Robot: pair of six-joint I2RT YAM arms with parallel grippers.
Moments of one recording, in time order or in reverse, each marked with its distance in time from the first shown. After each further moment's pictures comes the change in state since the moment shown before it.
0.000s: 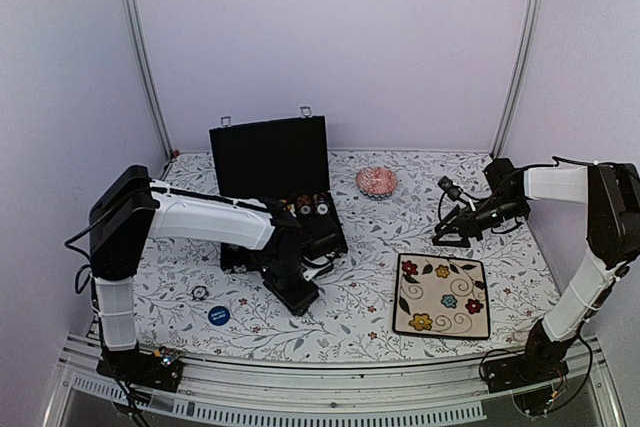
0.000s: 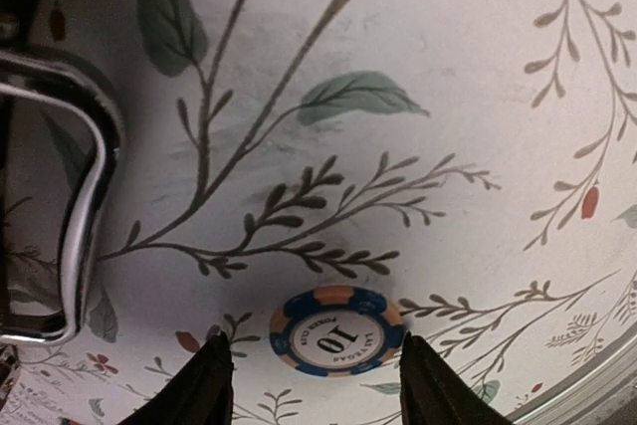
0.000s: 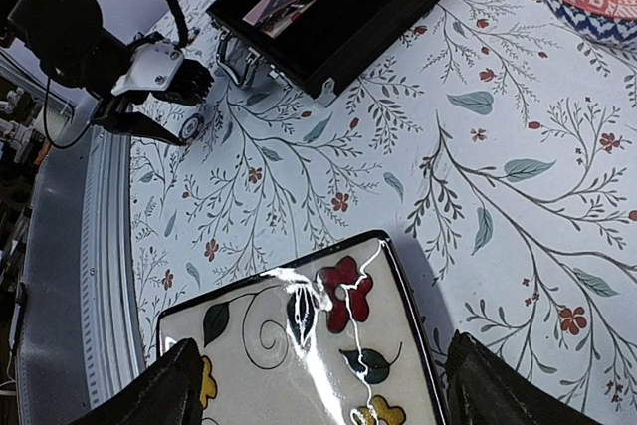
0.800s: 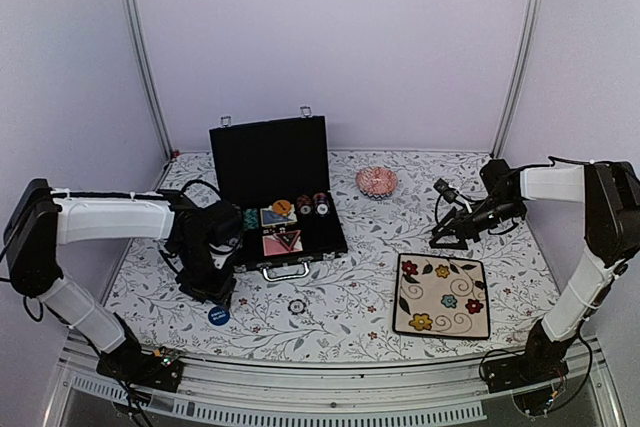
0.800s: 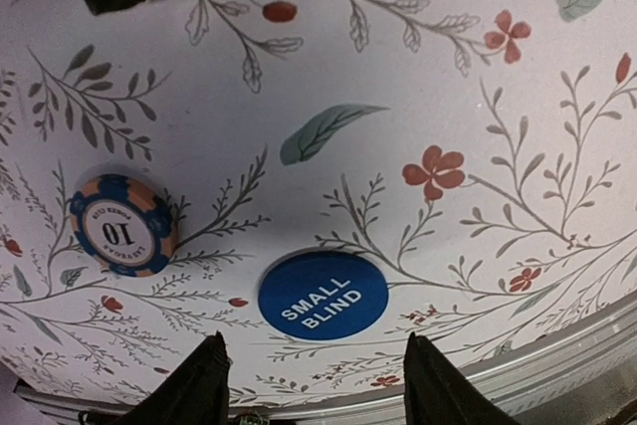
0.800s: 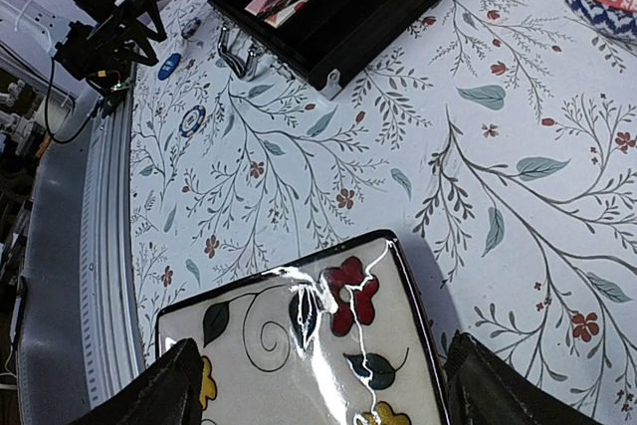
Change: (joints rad) left arm 0.337 -0.488 -0.475 -0.092 0.062 -0.197; right arm 0.023 0.018 0.005 0.000 0.012 0.000
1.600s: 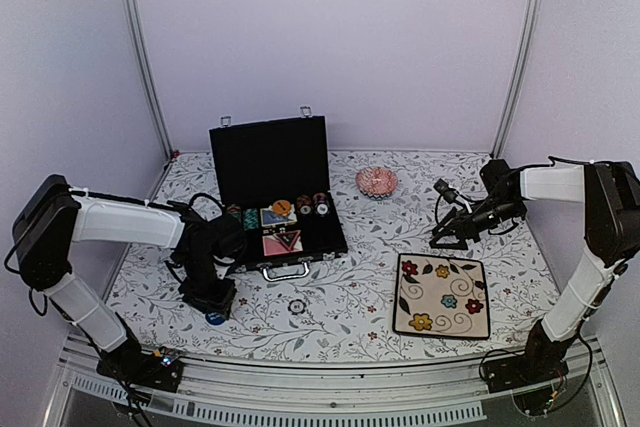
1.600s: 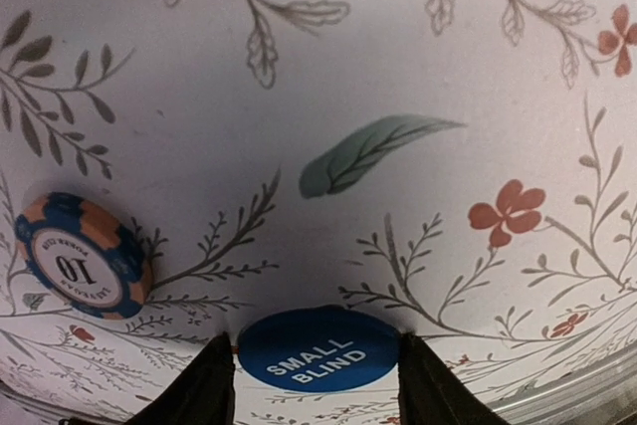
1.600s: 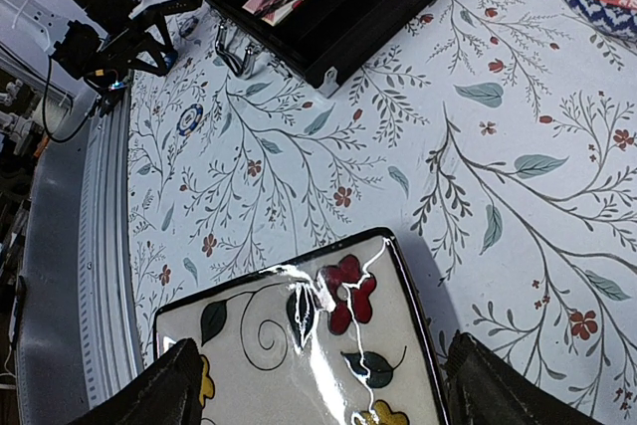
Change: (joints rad) left arm -0.009 0.070 -0.077 0.098 0.007 -0.048; right arm 0.000 0.001 0.000 0.000 0.007 0.000
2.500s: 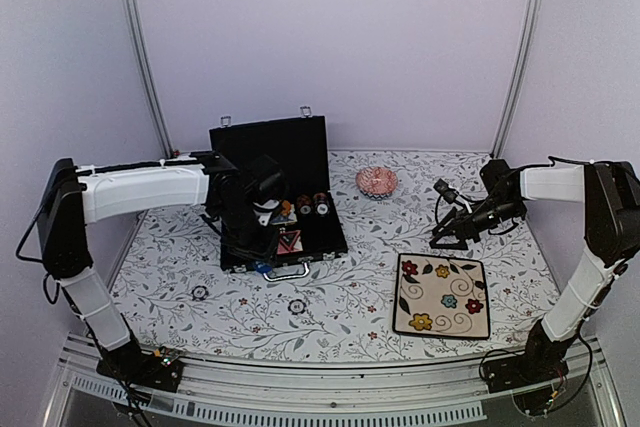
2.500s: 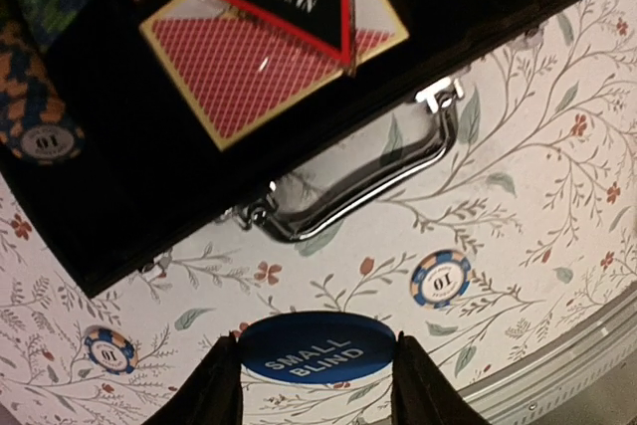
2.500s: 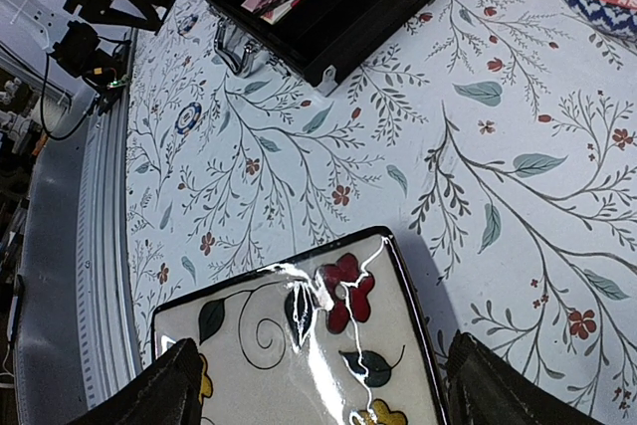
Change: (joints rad) left arm -0.089 0.110 0.457 -0.076 -0.054 -0.009; right arm 0.000 0.000 0.000 -0.001 0.003 -0.004
